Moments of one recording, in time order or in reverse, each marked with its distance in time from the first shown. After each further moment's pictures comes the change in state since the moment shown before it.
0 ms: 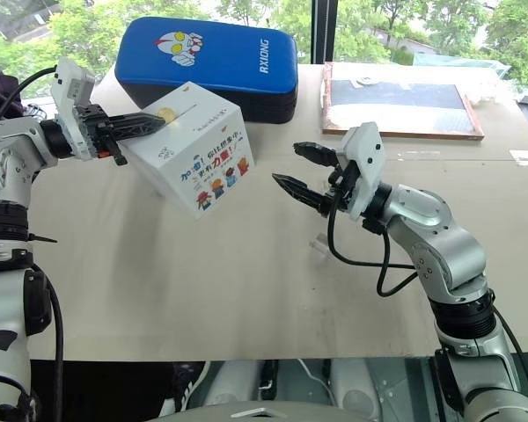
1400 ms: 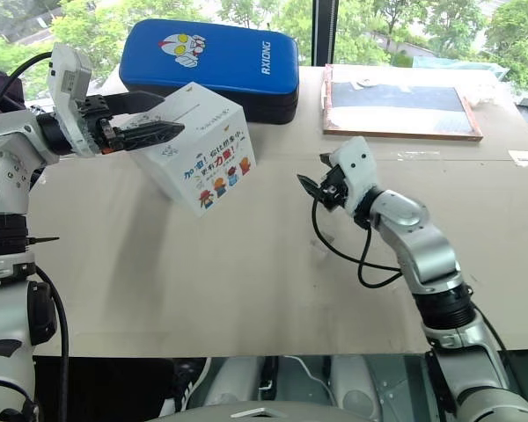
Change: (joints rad) left arm 0.093 -0.021 0.081 -0.352 -0.112 0.112 -0.019; right arm -0.008 0.077 0.091 0.268 -0.320 -0.044 -0.209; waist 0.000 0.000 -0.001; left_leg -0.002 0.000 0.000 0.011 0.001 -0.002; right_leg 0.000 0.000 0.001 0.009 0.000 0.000
